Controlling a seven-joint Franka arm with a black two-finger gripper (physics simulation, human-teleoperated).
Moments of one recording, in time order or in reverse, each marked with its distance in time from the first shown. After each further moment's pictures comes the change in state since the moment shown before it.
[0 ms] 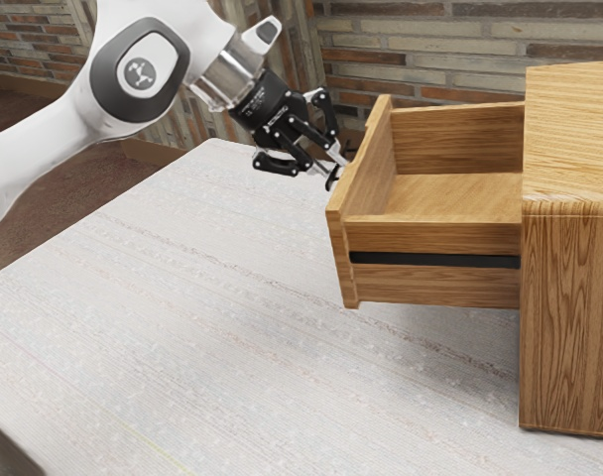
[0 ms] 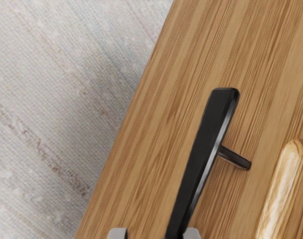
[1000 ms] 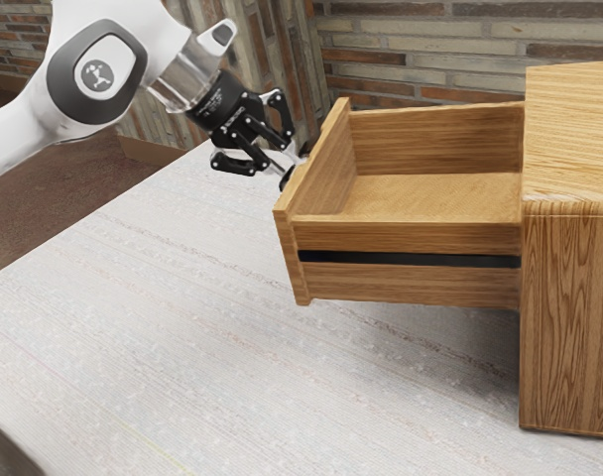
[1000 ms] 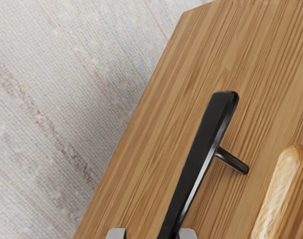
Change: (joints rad) arm 0.209 0.041 -0.103 -0.093 -0.002 0.007 0.001
